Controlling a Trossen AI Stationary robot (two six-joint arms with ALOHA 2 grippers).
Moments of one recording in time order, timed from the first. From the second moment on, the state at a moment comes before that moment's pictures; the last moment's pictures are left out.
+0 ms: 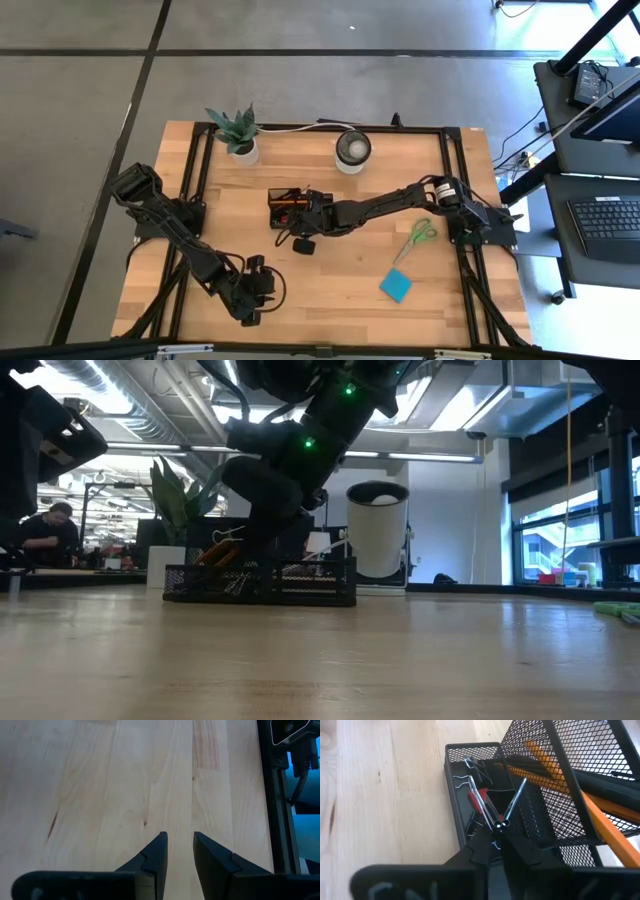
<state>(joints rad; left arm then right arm) -0.77 1.61 0.89 -0.27 -0.36 -0.80 0.13 2.24 1.64 -0.42 0.38 0.15</state>
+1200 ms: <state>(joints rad) -0.72 1.61 0.89 -0.42 -0.54 -0.82 0.39 1.82 1.64 -1.12 0.33 0.45</state>
